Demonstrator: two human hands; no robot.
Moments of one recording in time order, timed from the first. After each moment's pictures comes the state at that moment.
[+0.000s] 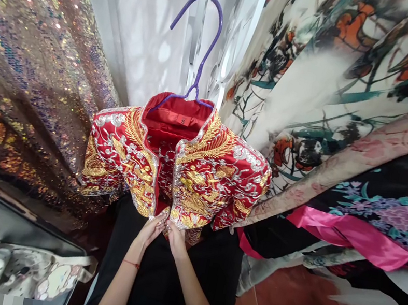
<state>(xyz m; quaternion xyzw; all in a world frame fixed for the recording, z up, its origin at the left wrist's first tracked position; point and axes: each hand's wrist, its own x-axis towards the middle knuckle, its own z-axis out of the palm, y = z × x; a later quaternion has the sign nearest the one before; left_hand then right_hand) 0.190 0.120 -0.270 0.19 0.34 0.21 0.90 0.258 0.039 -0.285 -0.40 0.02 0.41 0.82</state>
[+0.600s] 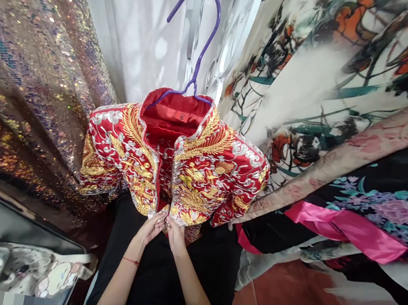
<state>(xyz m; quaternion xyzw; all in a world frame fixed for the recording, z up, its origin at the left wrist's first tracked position) 0.191 0.120 -0.276 0.18 0.32 0.18 0.91 0.257 0.040 -0.287 -0.41 0.03 0.39 0.83</state>
